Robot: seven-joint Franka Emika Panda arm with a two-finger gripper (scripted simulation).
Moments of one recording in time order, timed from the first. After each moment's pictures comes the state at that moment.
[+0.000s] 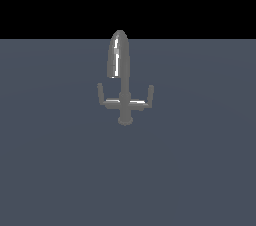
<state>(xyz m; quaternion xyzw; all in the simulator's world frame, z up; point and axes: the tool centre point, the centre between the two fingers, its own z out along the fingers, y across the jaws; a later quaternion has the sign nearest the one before) -0.245 0.001 0.481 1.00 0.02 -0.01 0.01</state>
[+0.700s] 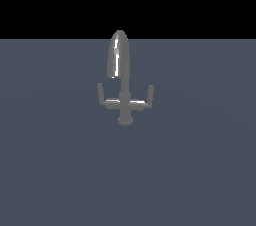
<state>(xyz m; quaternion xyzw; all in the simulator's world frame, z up) -0.228 -0.004 0.470 0.99 0.13 -0.07 0.06</state>
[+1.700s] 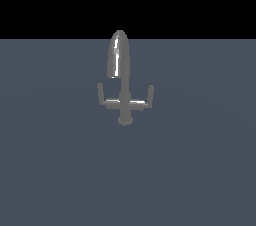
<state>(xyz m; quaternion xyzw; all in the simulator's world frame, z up) -0.173 -0.011 0.438 0.87 0.41 -0.24 0.15</state>
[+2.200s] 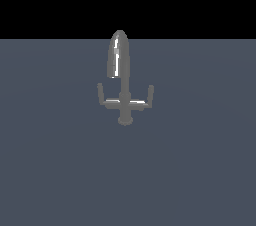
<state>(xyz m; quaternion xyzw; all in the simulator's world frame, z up) -0.141 -0.010 0.420 0.76 0.53 -0.33 0.16</state>
